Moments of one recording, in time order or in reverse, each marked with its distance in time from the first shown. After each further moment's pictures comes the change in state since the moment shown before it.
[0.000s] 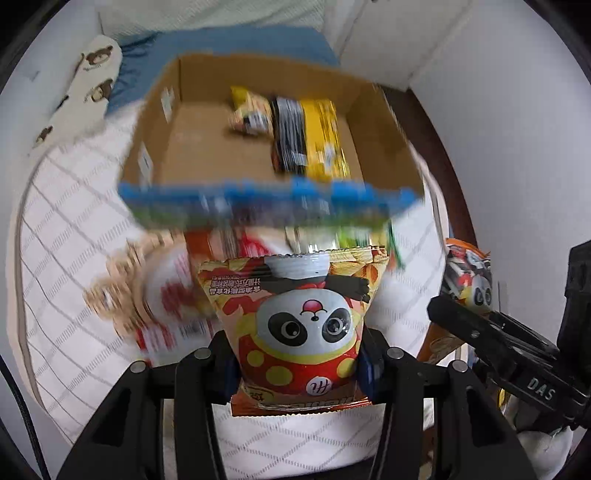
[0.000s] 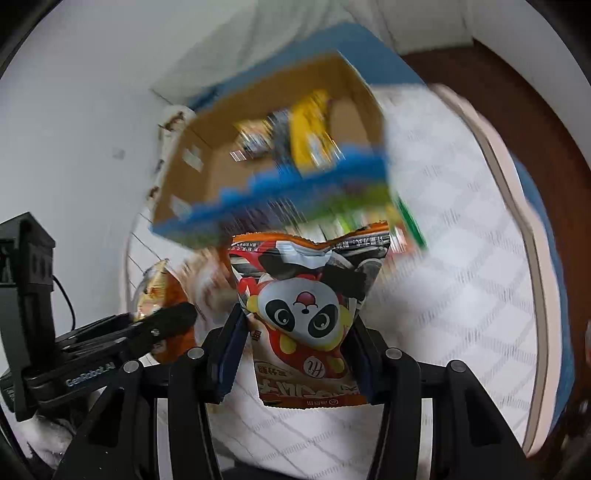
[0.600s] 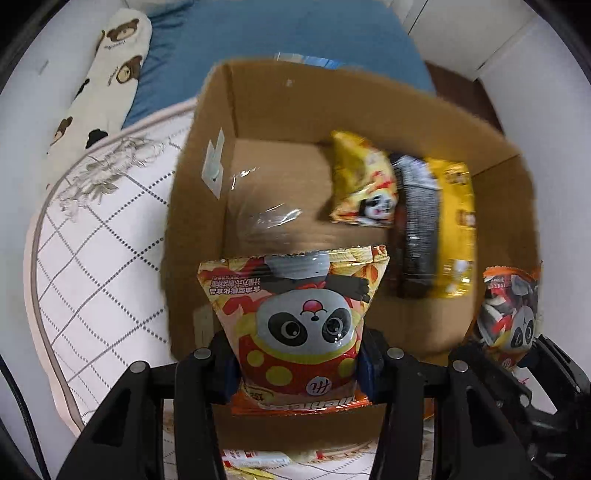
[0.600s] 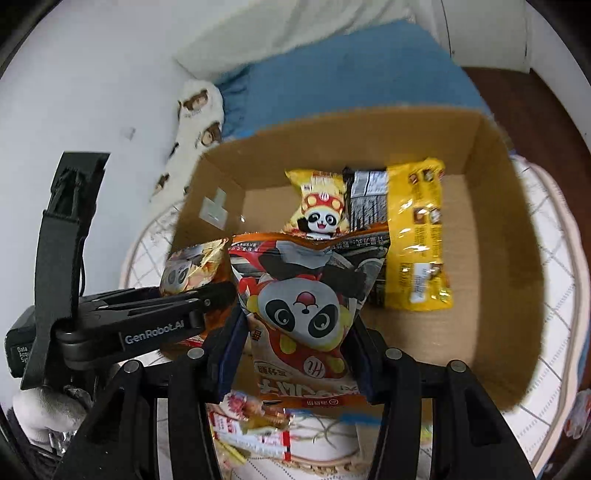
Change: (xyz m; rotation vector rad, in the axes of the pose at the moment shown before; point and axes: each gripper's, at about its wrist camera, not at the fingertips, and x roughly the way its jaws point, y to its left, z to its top) left arm 0.107 0.090 0.171 -0.101 0.195 0.189; right arm 0.158 0.070 0.161 -0.106 0.161 0.012
